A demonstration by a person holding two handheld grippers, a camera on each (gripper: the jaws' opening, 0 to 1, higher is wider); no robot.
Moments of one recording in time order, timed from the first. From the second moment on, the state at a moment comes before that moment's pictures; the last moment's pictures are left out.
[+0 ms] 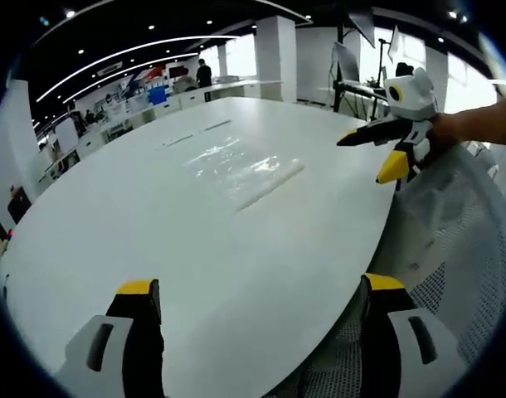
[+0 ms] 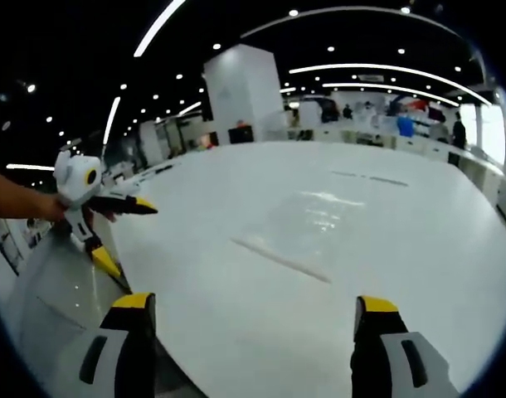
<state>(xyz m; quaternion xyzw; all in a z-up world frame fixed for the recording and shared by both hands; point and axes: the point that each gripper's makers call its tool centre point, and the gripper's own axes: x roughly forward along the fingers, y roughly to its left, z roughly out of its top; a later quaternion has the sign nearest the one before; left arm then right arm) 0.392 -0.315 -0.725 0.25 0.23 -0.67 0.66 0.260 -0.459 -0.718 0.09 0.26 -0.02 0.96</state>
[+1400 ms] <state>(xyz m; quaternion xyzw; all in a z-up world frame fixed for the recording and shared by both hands) 0.395 -0.316 -0.729 0.24 0.24 -0.66 0.67 0.258 -0.465 -0.727 0.11 0.27 -0.04 0.95</state>
